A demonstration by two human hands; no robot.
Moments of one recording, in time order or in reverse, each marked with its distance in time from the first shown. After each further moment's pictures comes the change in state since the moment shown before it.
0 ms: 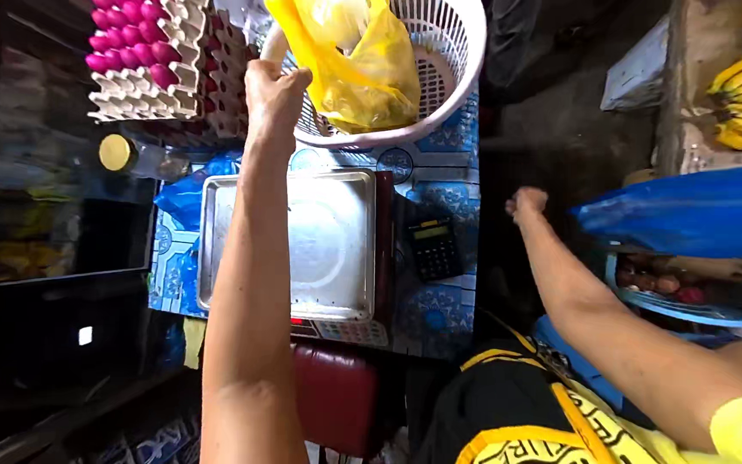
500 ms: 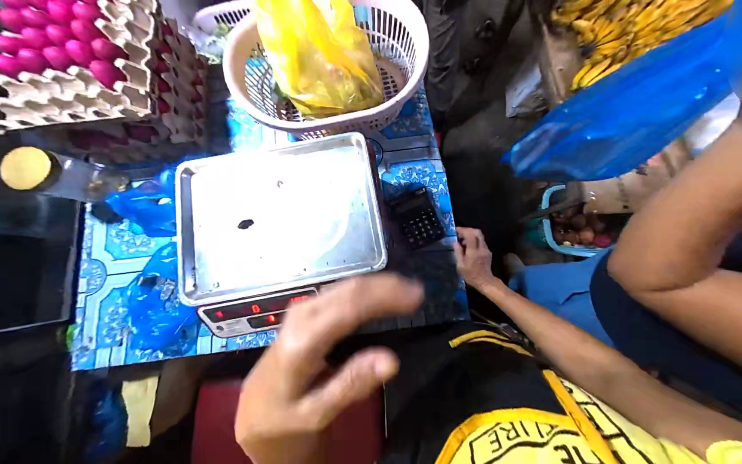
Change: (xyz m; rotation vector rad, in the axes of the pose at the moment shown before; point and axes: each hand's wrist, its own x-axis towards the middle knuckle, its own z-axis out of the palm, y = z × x) left_hand -0.276 -0.092 -0.111 -0.468 -0.812 0.862; right_hand -0.196 0.161 -0.032 -0.637 -0.006 -1.052
